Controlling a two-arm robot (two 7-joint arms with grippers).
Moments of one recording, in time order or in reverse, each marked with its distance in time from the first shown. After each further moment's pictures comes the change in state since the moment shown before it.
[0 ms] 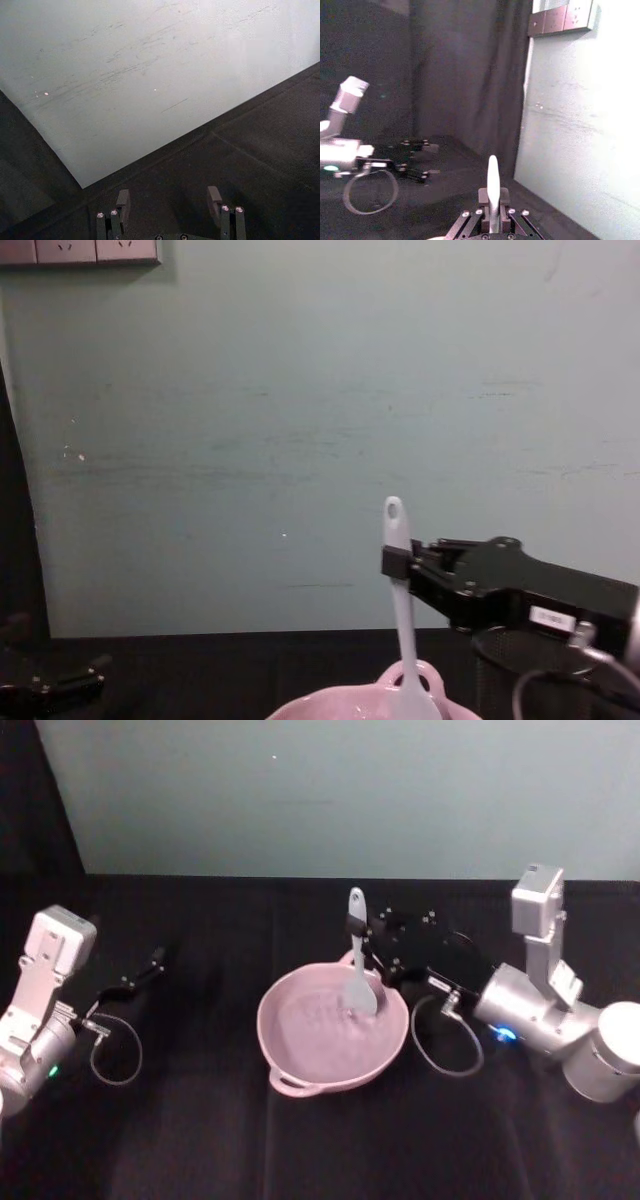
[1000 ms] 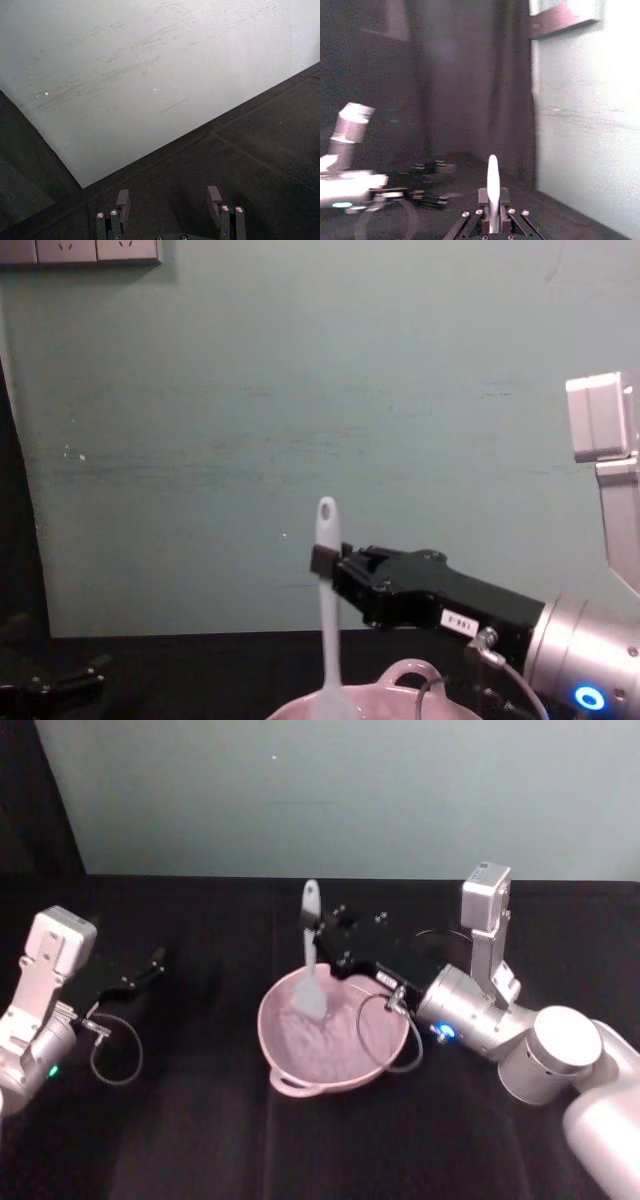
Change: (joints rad) left arm 0.000 0.000 0.000 0.000 0.000 0.000 0.000; right arm 0.034 -0.152 -0.010 0.123 0.035 -0.006 0.003
